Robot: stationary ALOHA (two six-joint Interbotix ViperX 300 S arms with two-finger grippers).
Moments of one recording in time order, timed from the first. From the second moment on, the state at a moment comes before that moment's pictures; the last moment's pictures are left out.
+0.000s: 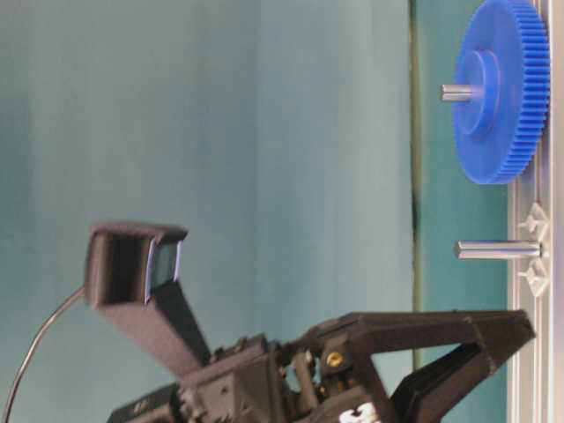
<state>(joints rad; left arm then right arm) -0.13 0.03 0.45 0.01 0.59 -0.15 -0.03 -0.96 1.27 0.03 -0.08 0.07</state>
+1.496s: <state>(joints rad) -0.13 0.17 0.30 0.01 0.78 -0.08 -0.04 -1.00 1.29 0.03 -0.08 0.07</state>
